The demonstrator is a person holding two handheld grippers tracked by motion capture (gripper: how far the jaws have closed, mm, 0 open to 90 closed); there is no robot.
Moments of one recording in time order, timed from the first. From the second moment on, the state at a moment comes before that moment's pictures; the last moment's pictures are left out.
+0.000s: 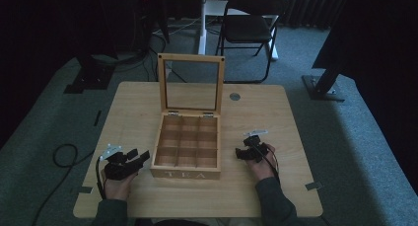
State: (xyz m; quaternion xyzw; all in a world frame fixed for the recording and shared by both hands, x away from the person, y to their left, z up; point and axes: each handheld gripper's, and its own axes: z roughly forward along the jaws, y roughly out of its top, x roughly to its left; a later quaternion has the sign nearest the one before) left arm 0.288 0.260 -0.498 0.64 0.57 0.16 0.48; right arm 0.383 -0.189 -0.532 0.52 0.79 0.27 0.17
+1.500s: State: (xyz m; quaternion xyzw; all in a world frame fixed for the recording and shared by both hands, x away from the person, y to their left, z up) left arm 0.296 0.239 -0.505 0.71 0.56 0.14 0.41; right arm 0.406 -0.178 -0.462 0.50 0.75 0.37 0.21
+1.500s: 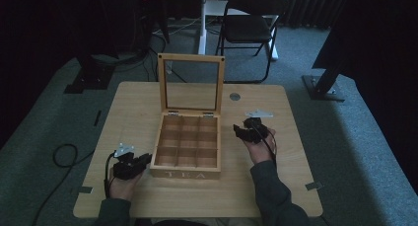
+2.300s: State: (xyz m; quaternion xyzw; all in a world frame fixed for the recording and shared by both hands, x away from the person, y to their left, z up) left arm 0.289 0.235 -0.504 0.71 0.55 0.12 0.42; right arm 0.475 -0.141 -0.422 0.46 0.76 0.42 0.18
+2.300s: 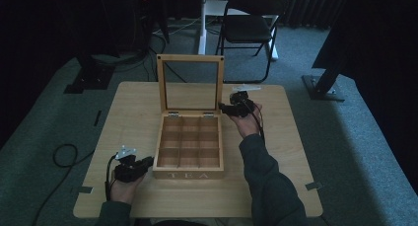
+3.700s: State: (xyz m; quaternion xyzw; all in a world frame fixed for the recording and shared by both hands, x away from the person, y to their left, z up) left arm 0.283 0.235 -0.504 0.71 0.54 0.13 0.43; right arm 0.532 -0.118 -0.398 0.43 0.76 0.45 0.16
